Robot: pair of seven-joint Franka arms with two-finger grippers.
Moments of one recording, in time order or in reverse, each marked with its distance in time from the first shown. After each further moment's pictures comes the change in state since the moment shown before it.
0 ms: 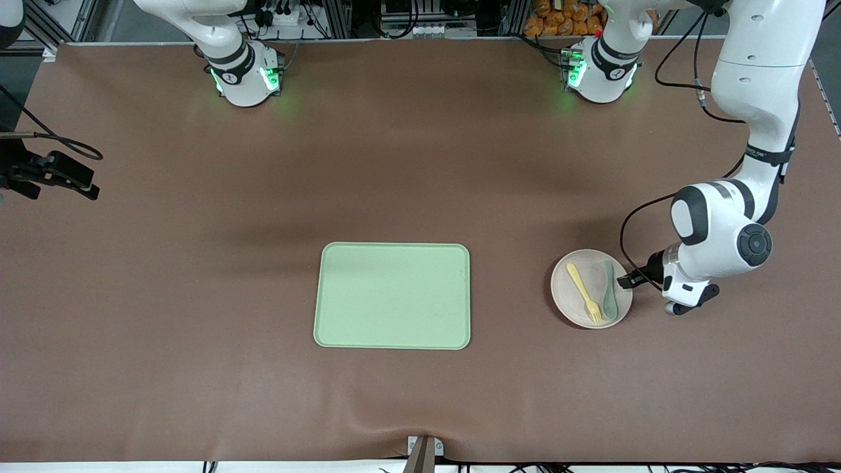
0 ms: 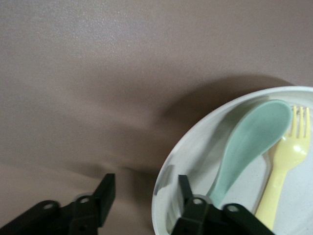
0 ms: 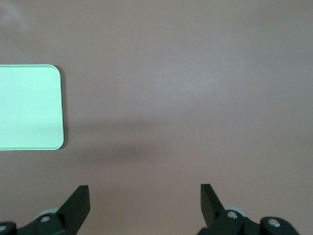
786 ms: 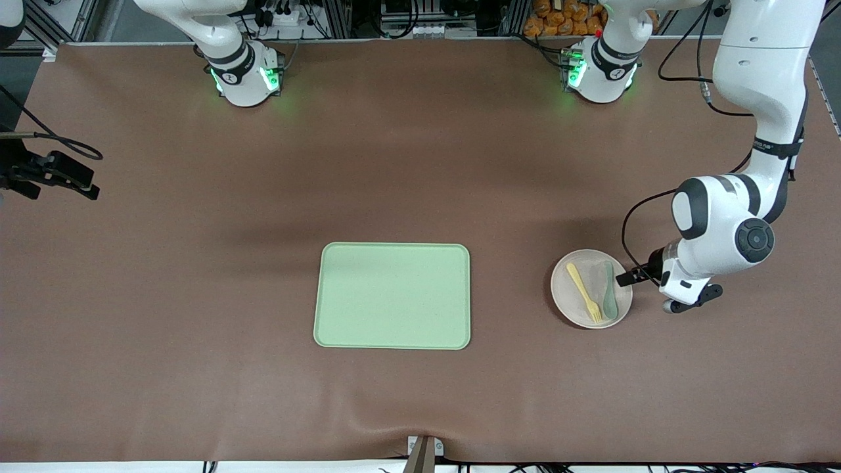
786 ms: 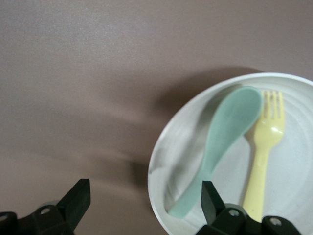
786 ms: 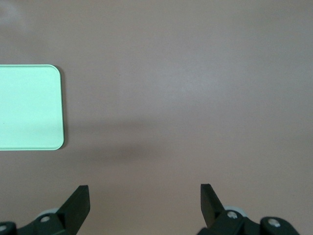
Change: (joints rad) left arm -0.016 -0.043 0.000 0.000 0.084 -0.033 -0.002; right arm 0.000 0.000 0.000 0.000 0.000 0.000 0.000
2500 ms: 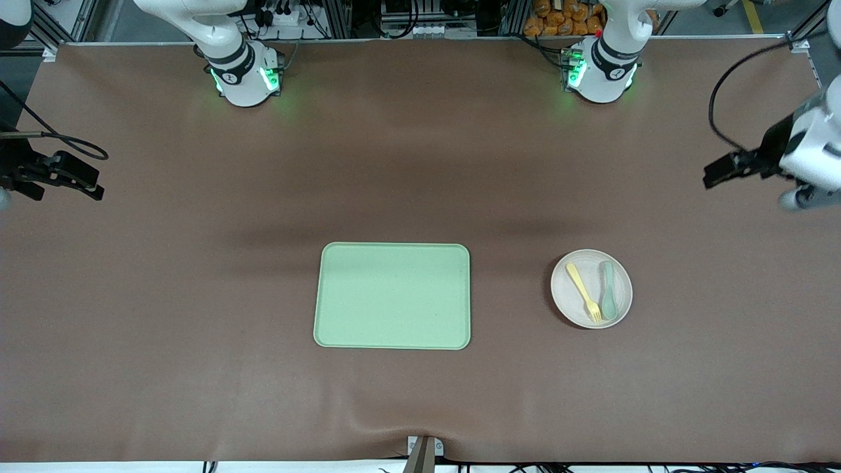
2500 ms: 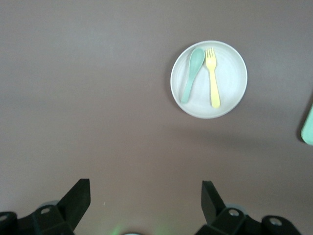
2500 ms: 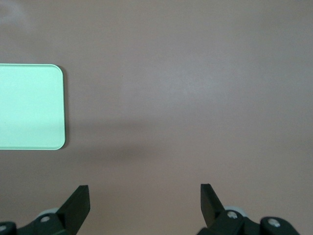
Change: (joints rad) left arm -0.040 -0.451 -0.003 0.285 0.172 -0.744 0.047; right arm 0.013 0.000 0.004 0.000 -0.006 0.006 0.000
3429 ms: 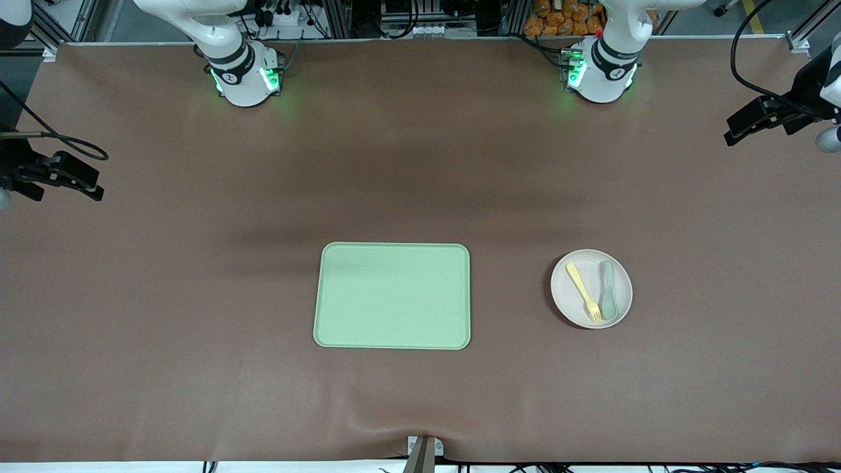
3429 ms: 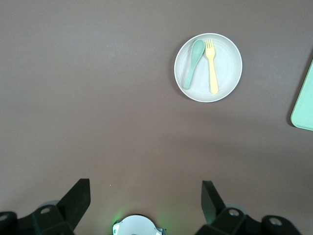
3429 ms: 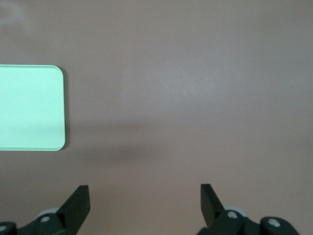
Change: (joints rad) left arm 0.007 -0.182 -0.001 -0.004 0.000 -0.144 0.000; right arm 0.000 0.000 0.000 0.000 0.000 0.004 0.000
